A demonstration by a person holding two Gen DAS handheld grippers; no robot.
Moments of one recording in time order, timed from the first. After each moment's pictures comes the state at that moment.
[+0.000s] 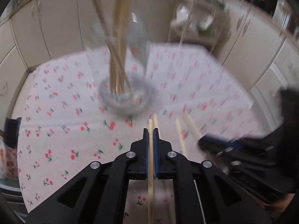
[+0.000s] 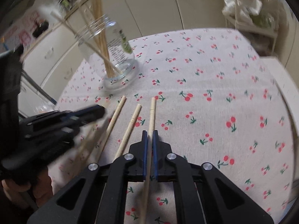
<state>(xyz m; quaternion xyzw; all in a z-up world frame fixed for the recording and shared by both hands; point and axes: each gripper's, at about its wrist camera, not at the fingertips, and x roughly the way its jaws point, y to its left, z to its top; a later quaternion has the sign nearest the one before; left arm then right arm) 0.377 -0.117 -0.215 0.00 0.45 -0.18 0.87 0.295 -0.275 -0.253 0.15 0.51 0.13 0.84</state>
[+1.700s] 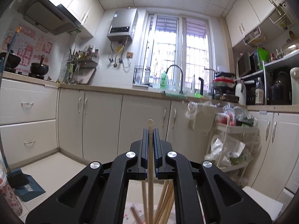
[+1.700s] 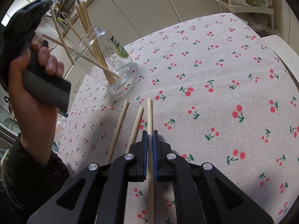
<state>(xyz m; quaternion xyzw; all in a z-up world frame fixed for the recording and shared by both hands) 0.433 -0.113 -0.105 -0.06 0.01 -0.02 1.00 0.297 -0.283 -0.258 0.22 0.51 0.14 0.82</state>
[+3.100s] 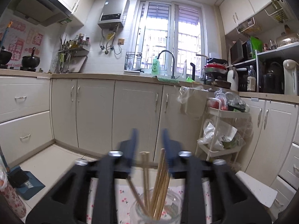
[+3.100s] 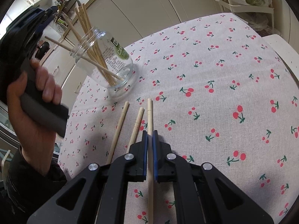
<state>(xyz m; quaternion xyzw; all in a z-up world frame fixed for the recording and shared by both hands) 0.419 -0.108 -0.116 -0.04 0.06 -0.05 1.00 0.298 -0.287 -0.260 0.23 0.50 0.15 0.82</state>
